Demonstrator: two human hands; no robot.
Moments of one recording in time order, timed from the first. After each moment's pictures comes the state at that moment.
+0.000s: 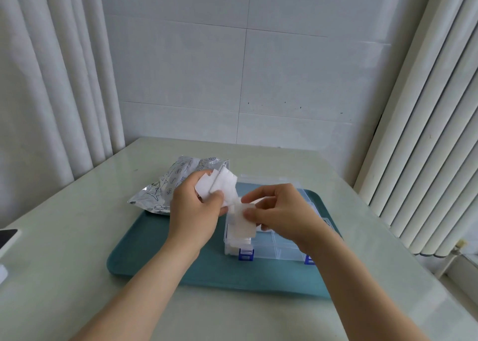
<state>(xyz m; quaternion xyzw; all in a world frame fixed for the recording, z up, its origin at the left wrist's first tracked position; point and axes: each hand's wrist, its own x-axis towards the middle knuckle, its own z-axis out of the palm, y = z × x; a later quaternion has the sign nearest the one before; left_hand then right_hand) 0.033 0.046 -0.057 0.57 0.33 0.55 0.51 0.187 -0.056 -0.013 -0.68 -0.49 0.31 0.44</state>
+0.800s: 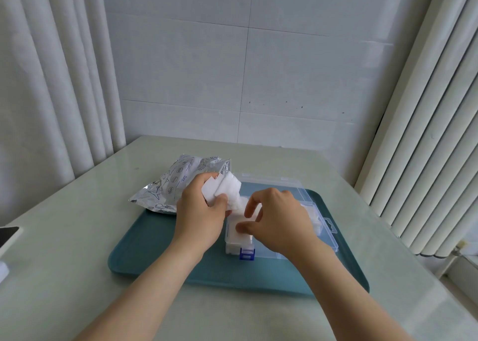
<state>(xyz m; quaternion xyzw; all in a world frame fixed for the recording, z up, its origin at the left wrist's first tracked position) 0.033 0.045 -0.063 0.63 0.36 0.52 0.45 0.171 -0.047 -0.026 -0.78 -0.58 0.00 0.23</state>
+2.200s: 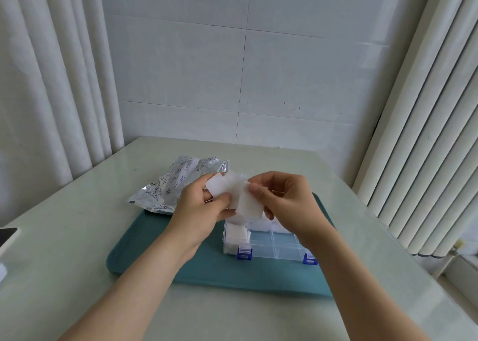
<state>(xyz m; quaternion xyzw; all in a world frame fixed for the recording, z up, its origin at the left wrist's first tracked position) 0.028 0.043 -0.048 0.60 0.27 0.44 0.61 0.200 -0.048 -0.018 -0.57 -0.53 0.24 0.58</state>
